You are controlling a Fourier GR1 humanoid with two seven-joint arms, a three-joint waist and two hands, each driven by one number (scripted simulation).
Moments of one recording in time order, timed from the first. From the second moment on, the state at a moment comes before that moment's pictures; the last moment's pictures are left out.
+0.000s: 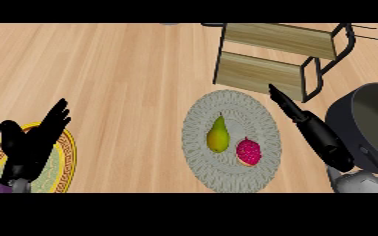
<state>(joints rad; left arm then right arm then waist) 0.04 0.55 -0.17 -1.50 0.35 0.18 0.19 -0.12 -0.48 0.31 -1.53 -0.11 0.12 -0.16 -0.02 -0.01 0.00</state>
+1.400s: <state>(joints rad) -0.08 0.38 -0.16 -1.63 0.22 0.38 0.09 -0.60 -0.67 0.32 -1.65 -0.24 0.91 -0.11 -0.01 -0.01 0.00</state>
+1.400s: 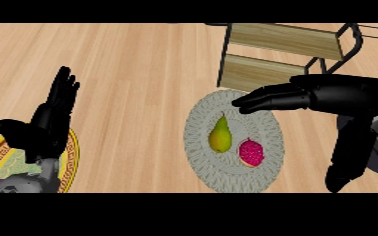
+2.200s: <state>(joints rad) -0.06 0.37 -0.12 -1.67 0.21 0.34 0.10 -0.44 -0.64 0.57 -2.00 0.46 0.72 0.02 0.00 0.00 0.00</state>
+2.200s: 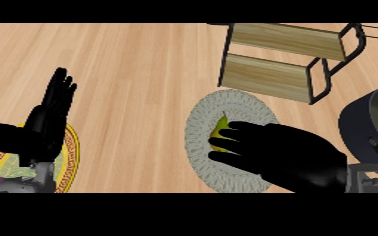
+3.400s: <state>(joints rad) -0.07 0.28 -0.05 -1.68 0.12 0.26 0.13 -0.31 -0.52 0.57 -1.67 1.00 0.51 -0.28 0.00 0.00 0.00</state>
